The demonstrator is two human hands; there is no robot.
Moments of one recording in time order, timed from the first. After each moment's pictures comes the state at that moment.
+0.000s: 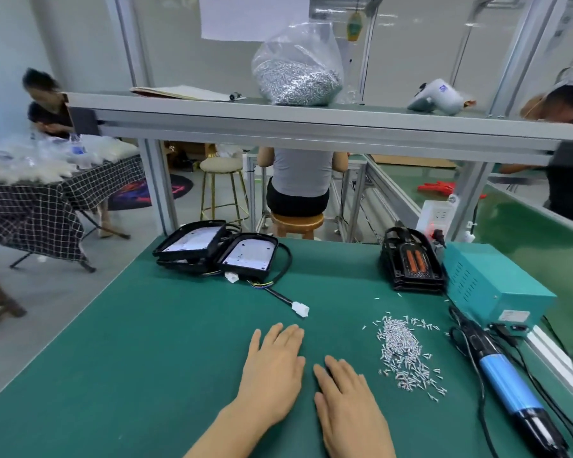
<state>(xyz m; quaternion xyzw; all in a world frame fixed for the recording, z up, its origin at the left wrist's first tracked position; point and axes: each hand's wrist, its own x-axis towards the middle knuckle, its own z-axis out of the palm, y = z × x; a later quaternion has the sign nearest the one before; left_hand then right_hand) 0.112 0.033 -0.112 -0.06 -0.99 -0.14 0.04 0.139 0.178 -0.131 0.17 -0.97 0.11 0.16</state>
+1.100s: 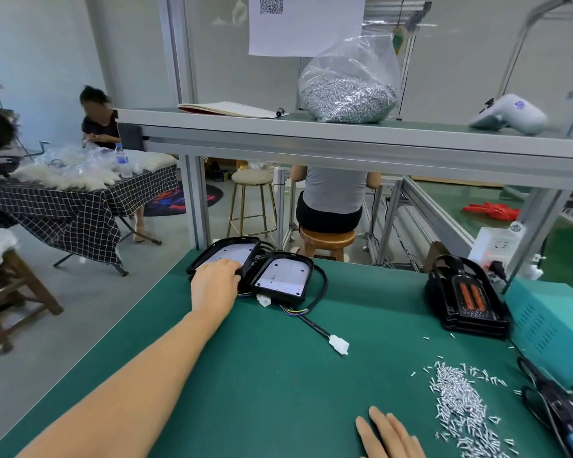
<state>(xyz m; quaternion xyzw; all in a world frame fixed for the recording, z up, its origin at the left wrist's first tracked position) -0.015 -0.139 -0.066 0.13 -0.95 -0.08 0.27 0.117 0.150 -0.161 0.16 -0.87 0.29 0.35</state>
